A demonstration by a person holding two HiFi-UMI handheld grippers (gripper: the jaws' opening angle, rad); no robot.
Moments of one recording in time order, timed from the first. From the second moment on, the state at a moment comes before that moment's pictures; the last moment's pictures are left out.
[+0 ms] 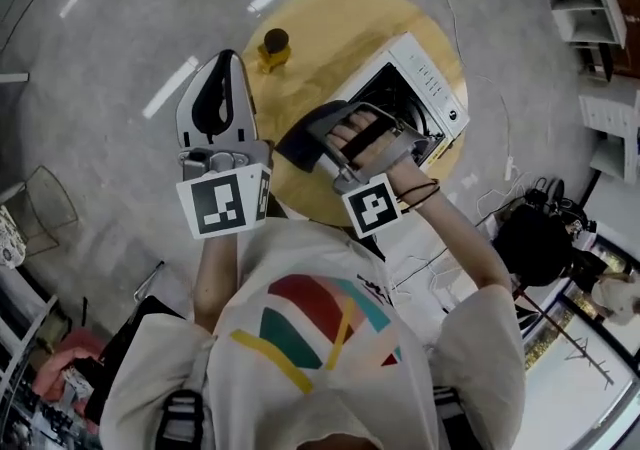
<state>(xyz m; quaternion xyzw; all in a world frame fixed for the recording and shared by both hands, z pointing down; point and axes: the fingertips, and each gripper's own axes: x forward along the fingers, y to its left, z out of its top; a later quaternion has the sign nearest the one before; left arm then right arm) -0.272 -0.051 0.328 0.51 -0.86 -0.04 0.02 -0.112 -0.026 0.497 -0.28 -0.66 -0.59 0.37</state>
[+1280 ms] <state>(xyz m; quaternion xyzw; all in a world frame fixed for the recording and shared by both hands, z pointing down) -0.283 -0.002 0.370 0.44 -0.90 -0.04 0.05 -0.109 -0.064 0.551 -0.44 -0.55 -0.54 0.45</state>
